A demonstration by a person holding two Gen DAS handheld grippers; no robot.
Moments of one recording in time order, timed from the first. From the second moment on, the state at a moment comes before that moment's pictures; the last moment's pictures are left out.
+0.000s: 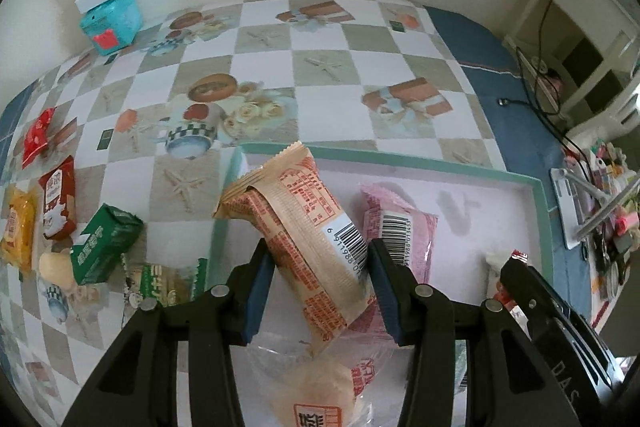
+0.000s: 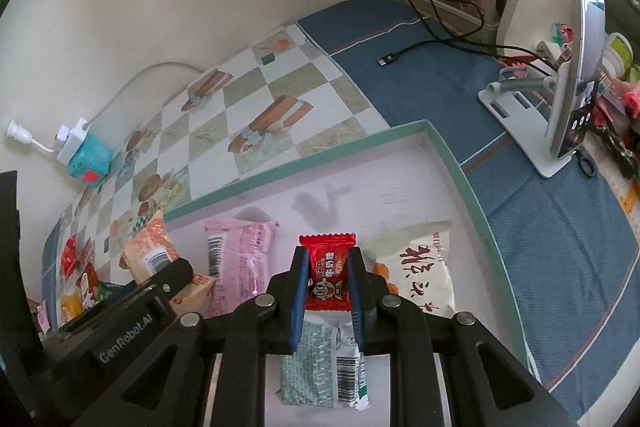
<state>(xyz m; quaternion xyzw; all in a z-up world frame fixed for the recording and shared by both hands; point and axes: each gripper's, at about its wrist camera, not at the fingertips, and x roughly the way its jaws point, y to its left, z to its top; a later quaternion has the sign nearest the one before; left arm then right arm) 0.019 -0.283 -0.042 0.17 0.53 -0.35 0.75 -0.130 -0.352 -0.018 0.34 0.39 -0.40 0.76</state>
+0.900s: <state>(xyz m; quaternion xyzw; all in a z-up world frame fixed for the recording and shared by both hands) 0.038 -0.256 -0.018 0.18 0.54 -0.28 0.77 -0.134 -0.355 -0.022 0.33 0.42 -0.40 0.74</state>
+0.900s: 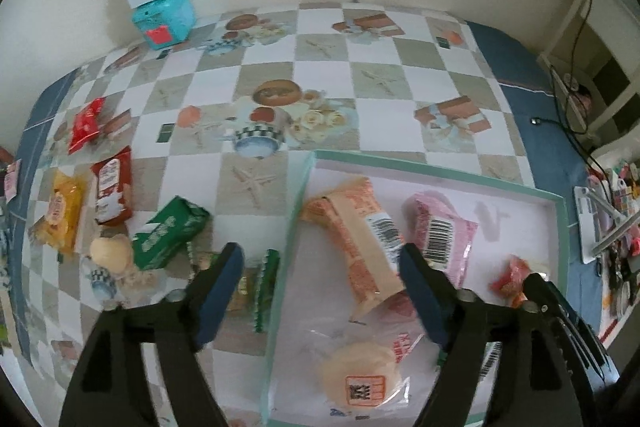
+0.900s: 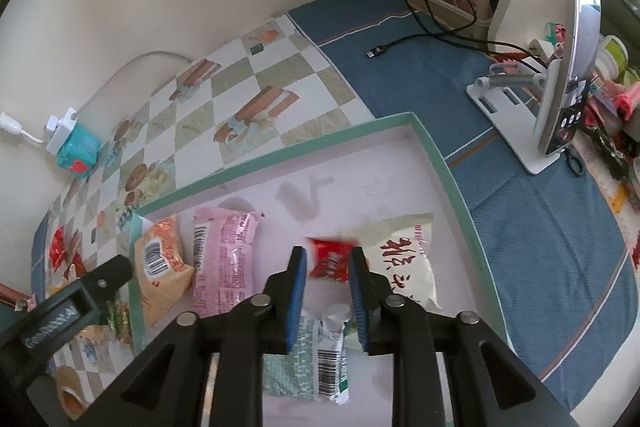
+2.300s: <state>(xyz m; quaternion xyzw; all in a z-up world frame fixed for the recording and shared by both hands) 0.070 -0.188 -0.001 0.14 0.52 -0.18 0.82 -0.119 -0.331 -0.005 0.32 0.41 -0.40 0.75</state>
